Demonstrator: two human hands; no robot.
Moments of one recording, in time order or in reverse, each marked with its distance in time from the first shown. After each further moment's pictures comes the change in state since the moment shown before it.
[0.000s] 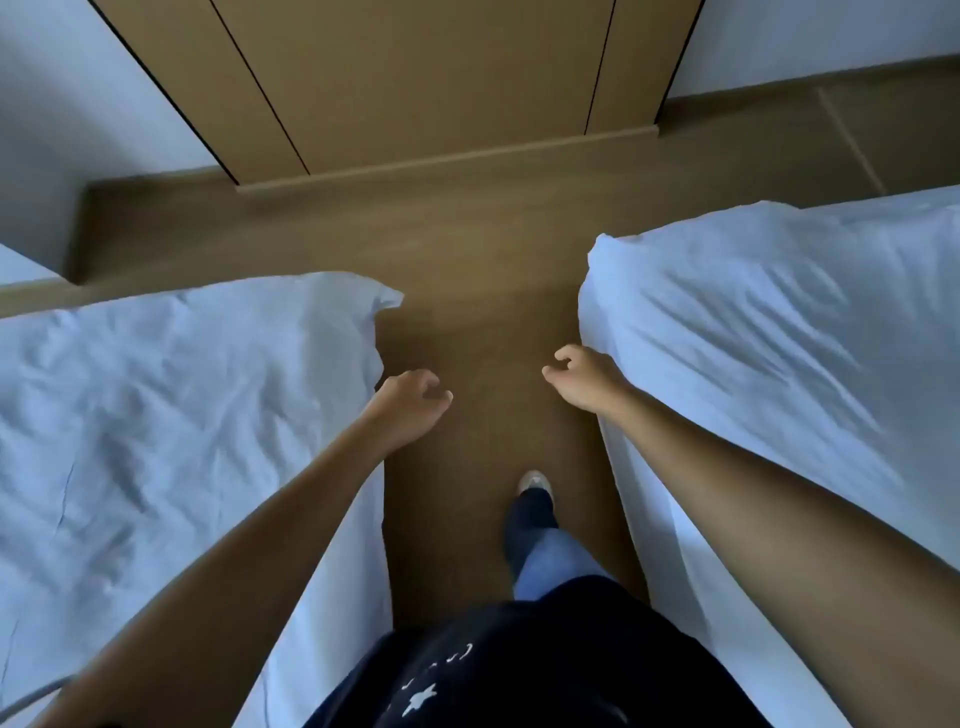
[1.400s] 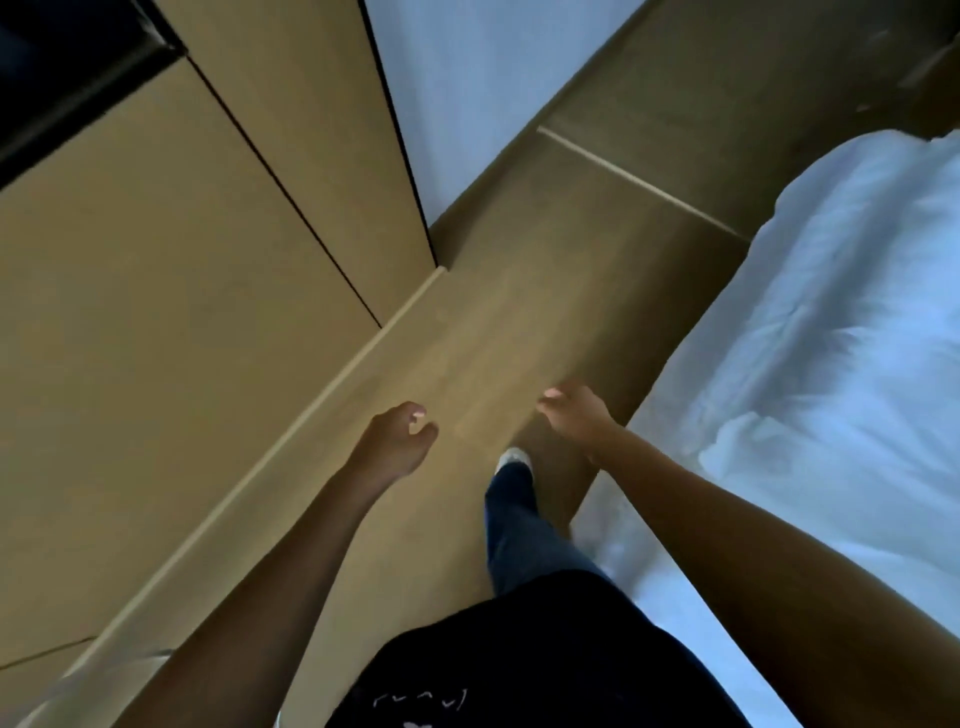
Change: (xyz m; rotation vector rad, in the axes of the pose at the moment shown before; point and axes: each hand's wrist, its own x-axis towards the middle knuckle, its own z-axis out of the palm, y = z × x) left_hand 0.726 0.509 -0.170 0.298 -0.354 0.381; right_hand 0.561 0.021 -0.478 0.636 0.279 0.589
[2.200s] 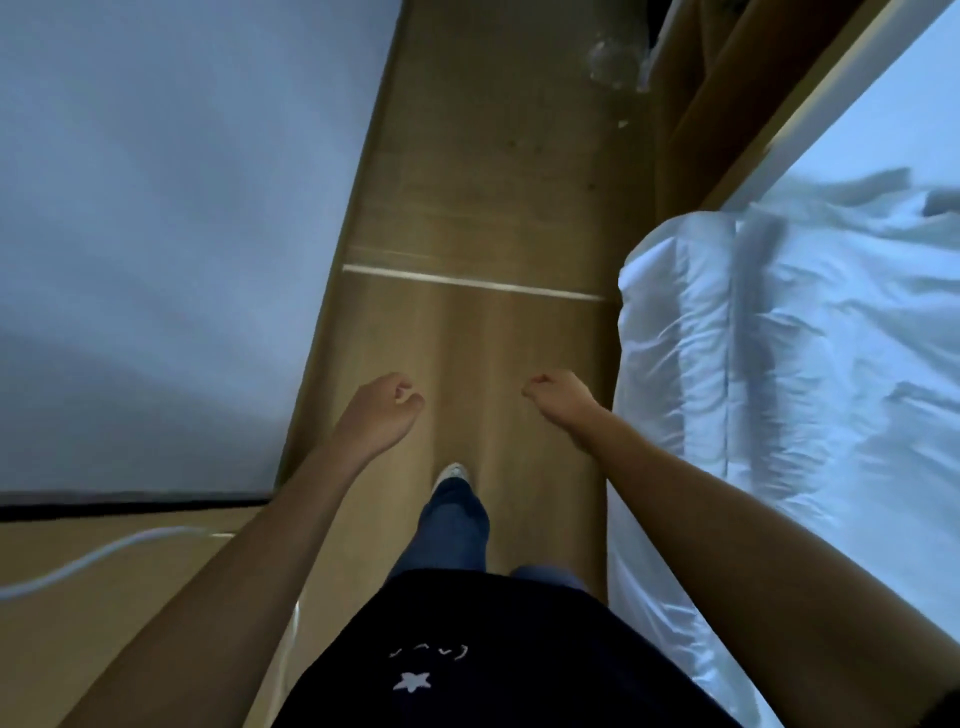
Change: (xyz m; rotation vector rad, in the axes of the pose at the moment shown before) left_hand 0.491 0.460 -0.122 0.248 -0.299 0.403; right_hand 0.352 -0.135 -0.394 0.617 0.342 0.254
